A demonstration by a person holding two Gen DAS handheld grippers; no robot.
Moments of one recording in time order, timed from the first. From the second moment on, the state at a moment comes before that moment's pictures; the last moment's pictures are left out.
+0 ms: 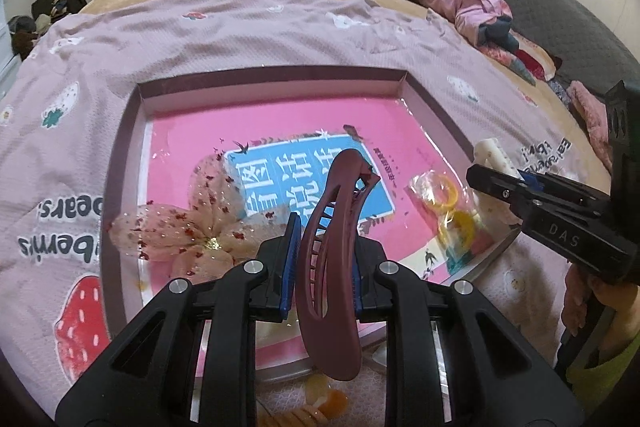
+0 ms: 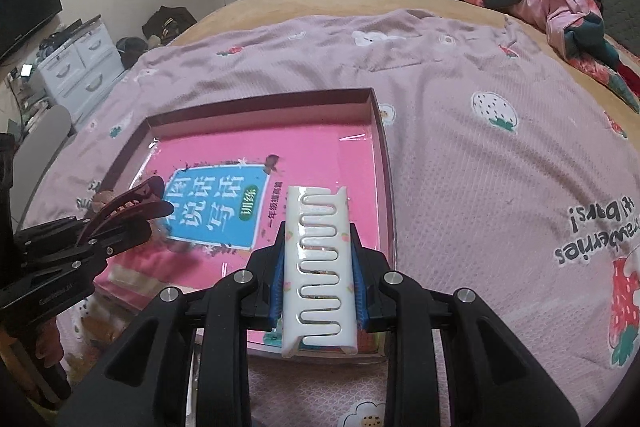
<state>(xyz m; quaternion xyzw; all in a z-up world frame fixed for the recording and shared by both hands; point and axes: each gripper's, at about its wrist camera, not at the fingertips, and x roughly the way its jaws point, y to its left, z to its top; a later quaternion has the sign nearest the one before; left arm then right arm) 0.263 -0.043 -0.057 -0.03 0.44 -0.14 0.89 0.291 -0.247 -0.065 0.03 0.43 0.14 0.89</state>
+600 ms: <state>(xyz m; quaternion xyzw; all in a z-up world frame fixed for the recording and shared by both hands) 0.265 -0.047 -0.067 -0.02 0.45 -0.14 0.88 0.274 -0.256 -0.057 0.05 0.42 0.14 0.90</state>
